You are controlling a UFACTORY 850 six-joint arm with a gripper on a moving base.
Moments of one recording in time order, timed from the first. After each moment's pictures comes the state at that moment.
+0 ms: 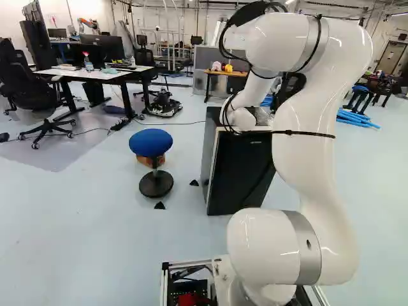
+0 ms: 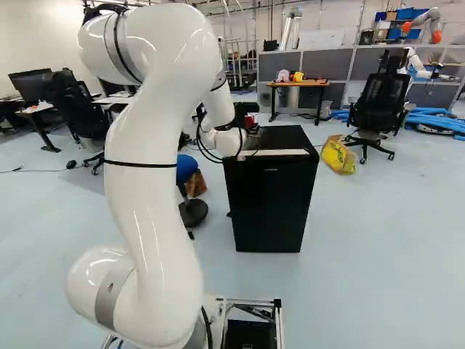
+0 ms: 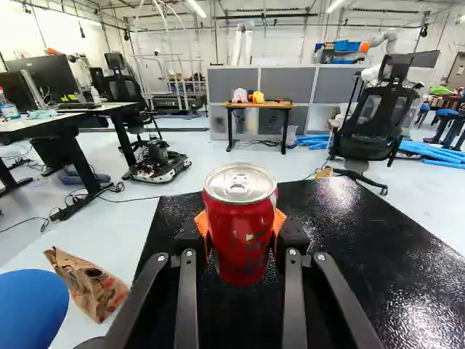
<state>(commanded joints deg) -10.2 -29.8 -56.8 0.2 54.7 0.0</state>
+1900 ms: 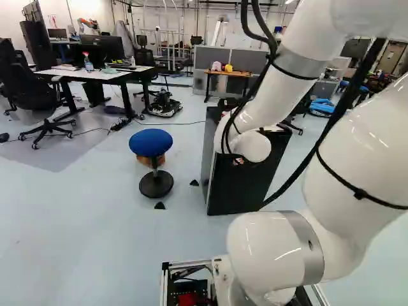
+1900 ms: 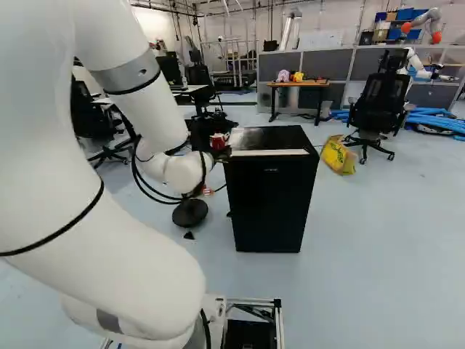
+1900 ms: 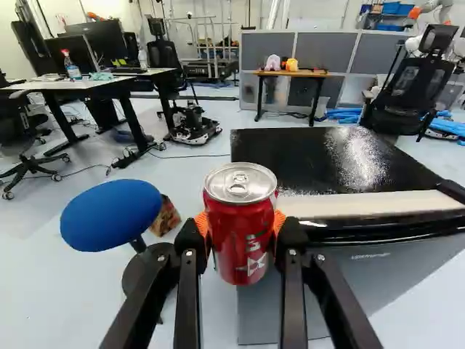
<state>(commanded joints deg) -2.2 6.2 -16.1 0.0 51.0 0.0</state>
